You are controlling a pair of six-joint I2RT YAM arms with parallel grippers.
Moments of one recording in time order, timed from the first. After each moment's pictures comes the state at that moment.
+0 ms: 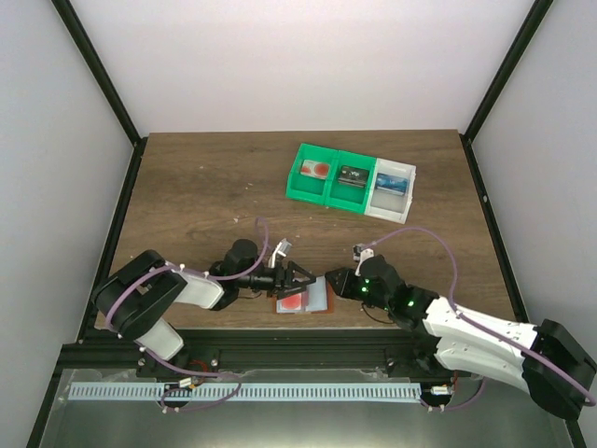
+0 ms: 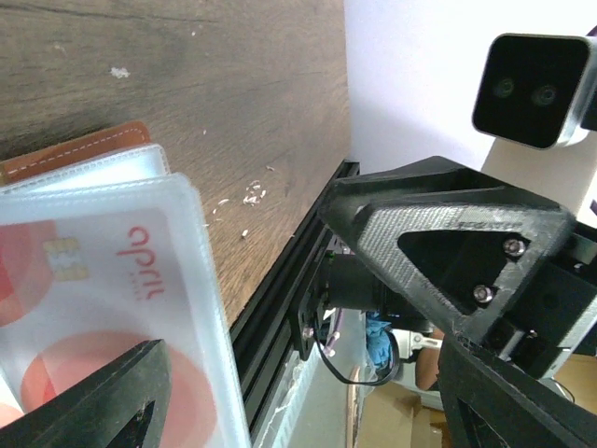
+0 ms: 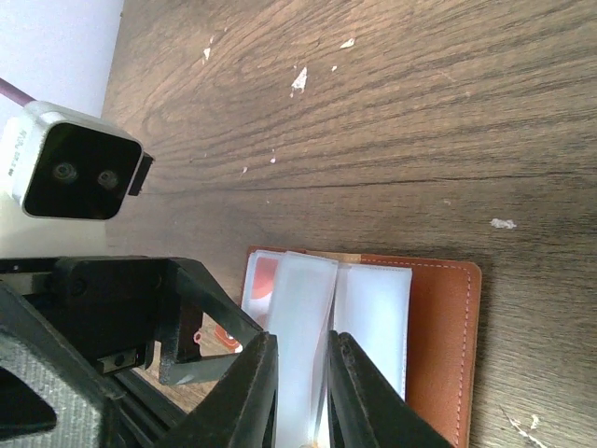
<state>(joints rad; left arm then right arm) -0.73 1.58 0.37 0.83 0.80 -1.19 0.89 0.92 0.31 0.05 -0.01 0.98</state>
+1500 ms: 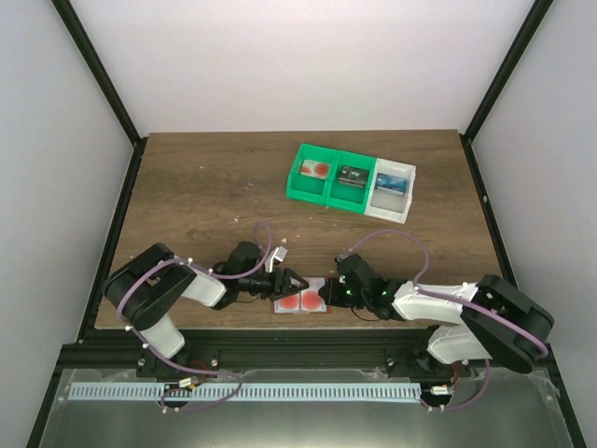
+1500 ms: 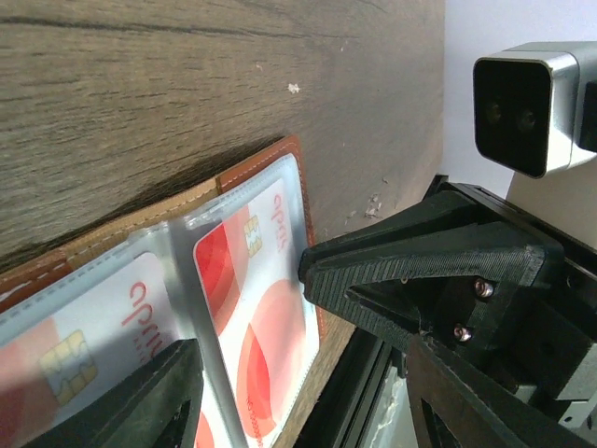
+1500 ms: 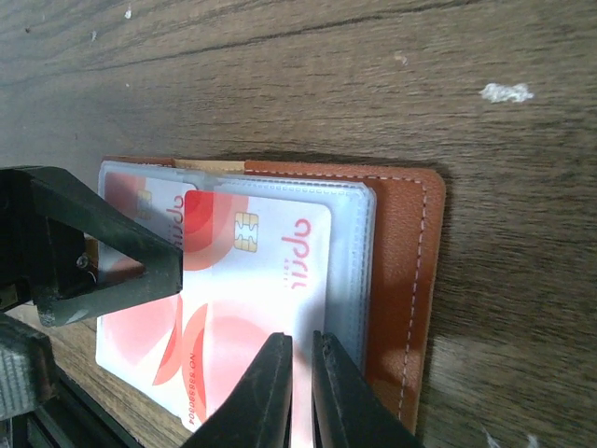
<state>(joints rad) -0.71 1.66 0.37 0.71 0.72 -1.01 0.89 1.30 0.37 0.11 -0.14 0.94</state>
